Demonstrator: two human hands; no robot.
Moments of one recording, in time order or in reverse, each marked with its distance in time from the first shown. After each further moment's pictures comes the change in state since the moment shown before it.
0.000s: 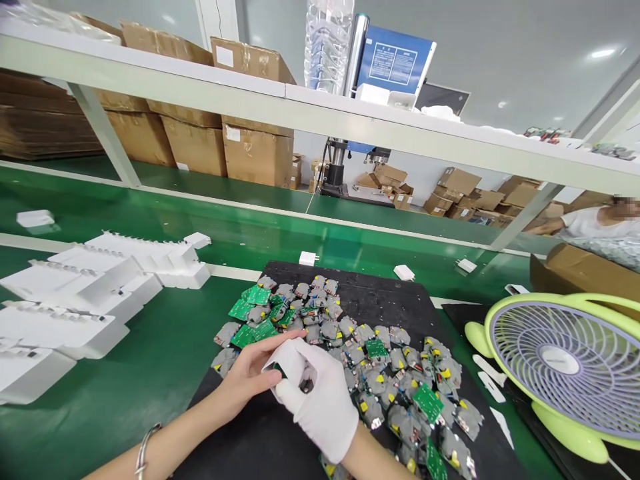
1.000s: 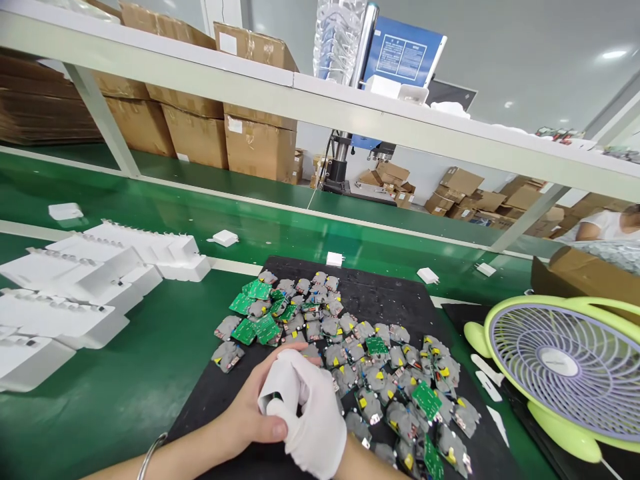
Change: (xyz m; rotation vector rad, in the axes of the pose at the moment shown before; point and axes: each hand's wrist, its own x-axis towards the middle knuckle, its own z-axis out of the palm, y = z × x) left_hand -0.019 -0.027 0.027 -0.368 -0.046 -0.049; right_hand -0.026 0.064 0.024 -0.092 -0.001 -0.151
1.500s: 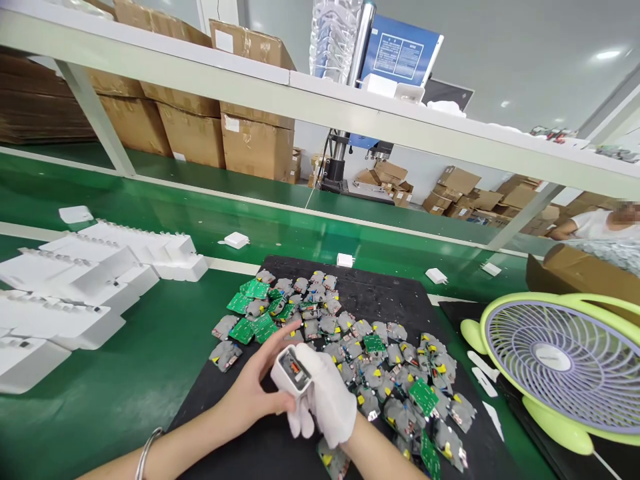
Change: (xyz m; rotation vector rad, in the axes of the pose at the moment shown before) left_hand 0.007 0.011 -0.011 0.549 0.167 0.086; right_hand 0.035 -0.026 -0.027 0.450 -0.179 0.435
